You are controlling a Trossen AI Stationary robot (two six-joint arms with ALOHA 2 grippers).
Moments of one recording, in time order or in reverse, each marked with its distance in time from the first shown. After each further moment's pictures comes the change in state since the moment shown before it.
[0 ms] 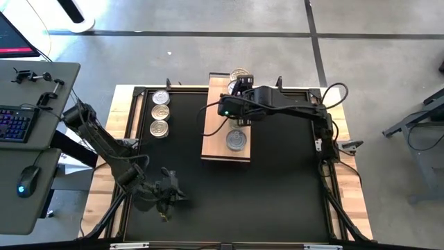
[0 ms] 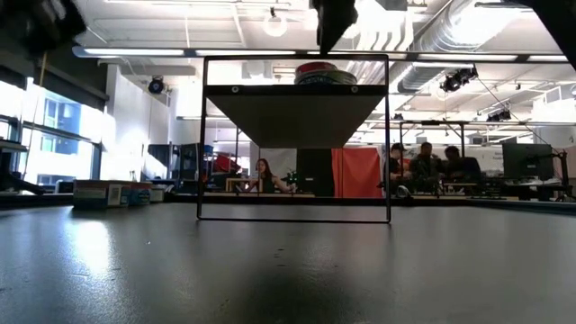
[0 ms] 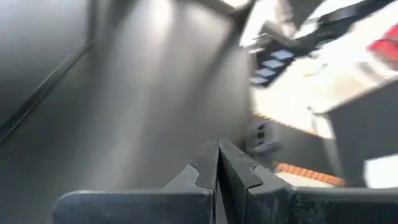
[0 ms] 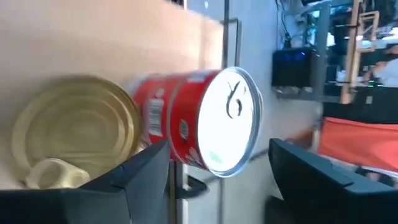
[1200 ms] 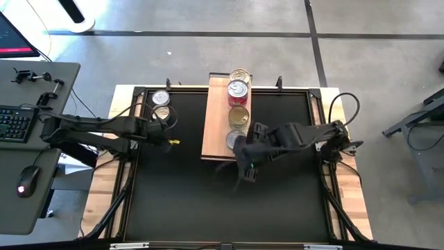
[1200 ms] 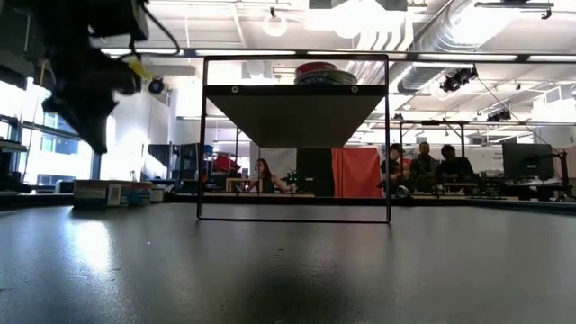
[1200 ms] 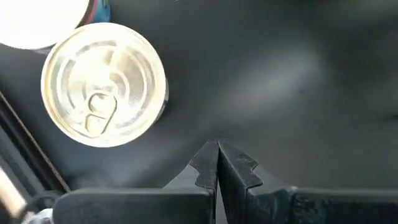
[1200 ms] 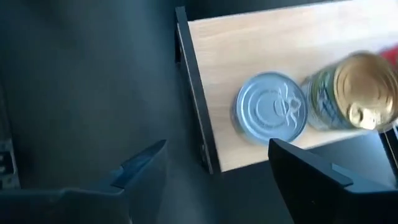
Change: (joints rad) left arm 0.911 -0.342 -0.106 -0.946 0.308 0.032; right arm 0.387 -0.102 -0.036 -0.052 -0.425 0.803
